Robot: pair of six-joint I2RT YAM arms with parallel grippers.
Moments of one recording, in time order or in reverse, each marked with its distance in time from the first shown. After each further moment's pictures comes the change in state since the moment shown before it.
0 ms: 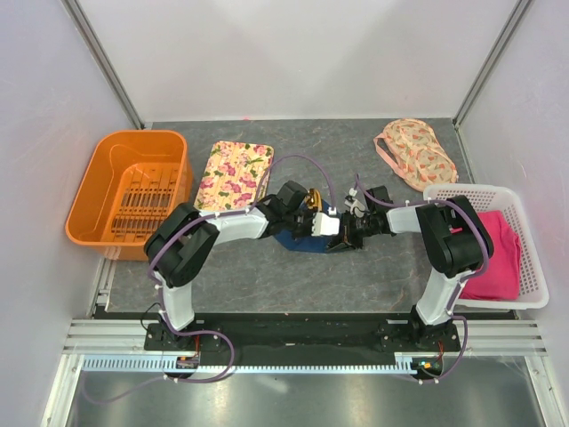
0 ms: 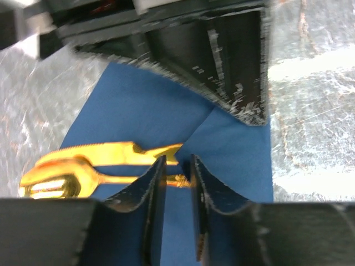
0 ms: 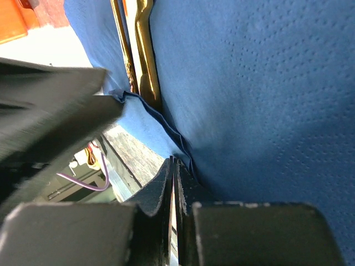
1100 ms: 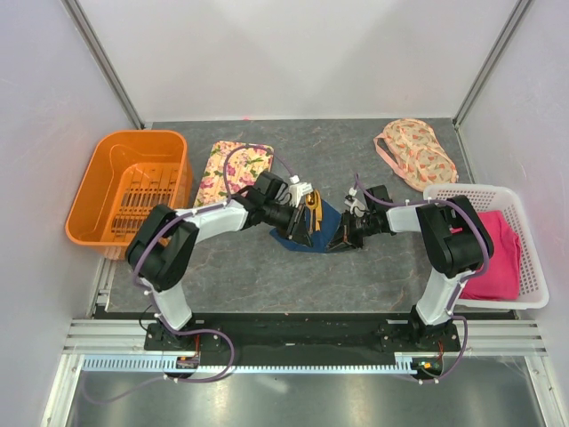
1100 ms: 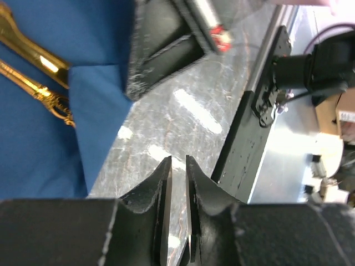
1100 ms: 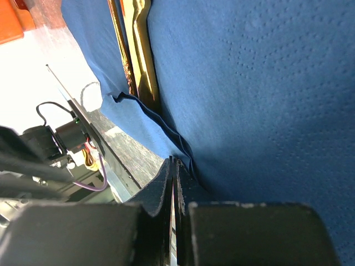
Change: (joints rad) left arm 0.150 -0.122 -0.054 -0.117 0.367 -1.175; right arm -0.001 -0.001 0.011 -0.026 0.018 -0.010
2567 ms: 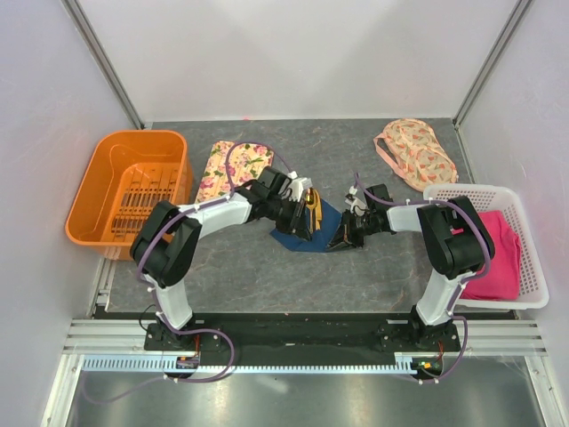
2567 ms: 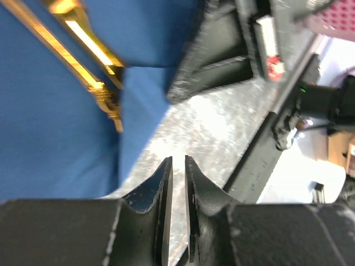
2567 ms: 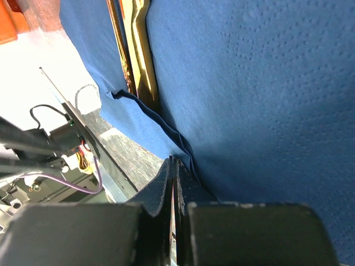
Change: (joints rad) left arm 0.007 0.060 0.100 -0.127 -0.148 -0.059; right arm 0.000 -0.011 0.010 -0.023 0.025 -0.017
